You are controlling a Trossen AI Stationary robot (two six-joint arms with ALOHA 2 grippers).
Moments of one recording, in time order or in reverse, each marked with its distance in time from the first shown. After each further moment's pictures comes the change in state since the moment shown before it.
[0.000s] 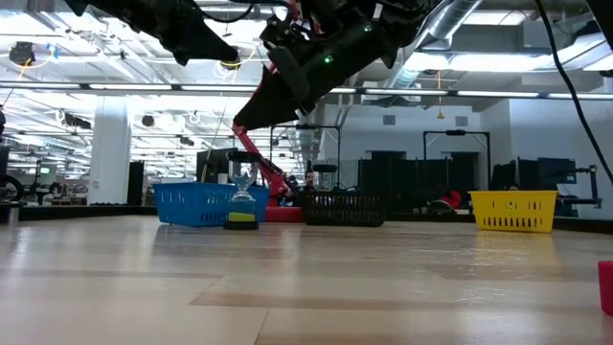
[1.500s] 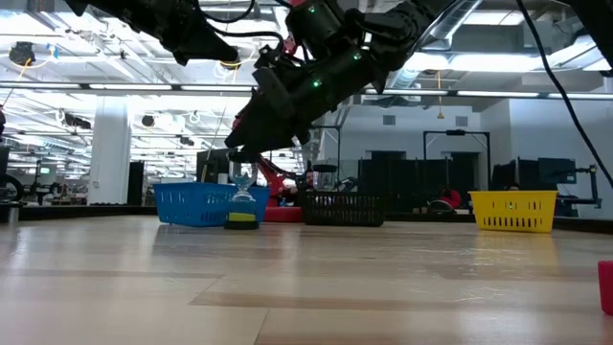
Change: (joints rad) left arm 0.000 0.000 0.000 0.000 -0.001 0.000; right arm -0.031 0.084 -0.001 0.081 -0.049 0.172
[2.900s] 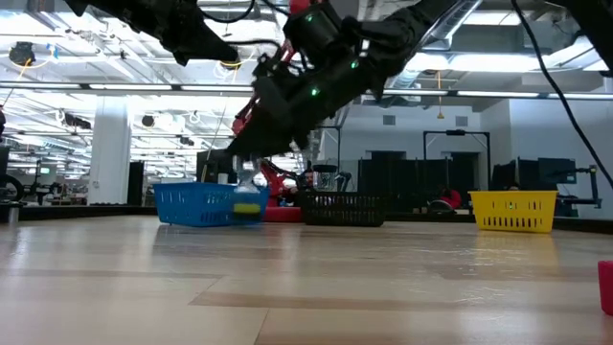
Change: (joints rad) left arm 0.000 0.000 0.000 0.000 0.000 0.000; right arm -0.006 0.025 0.001 0.014 0.000 -0.011
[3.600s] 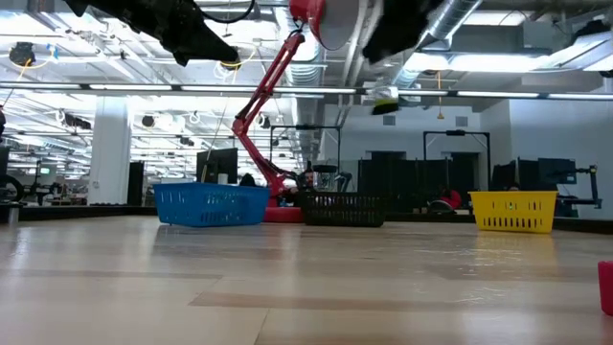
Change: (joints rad) left arm 0.000 0.000 0.000 0.000 0.000 0.000; right arm 0.002 -0.678 -0.045 -0.796 0.247 -0.034
